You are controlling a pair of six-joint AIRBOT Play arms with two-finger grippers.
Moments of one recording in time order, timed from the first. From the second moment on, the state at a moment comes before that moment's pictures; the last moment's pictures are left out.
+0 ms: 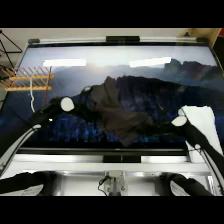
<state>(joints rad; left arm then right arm) -0.52 -1.37 1.08 1.11 -0.94 -1.56 0.07 -1.14 0.56 -0.73 0.96 1.26</state>
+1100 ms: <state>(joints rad) -0.67 -0.97 1.66 1.52 -1.32 -1.61 0.05 -0.58 1.30 -1.24 1.47 1.49</state>
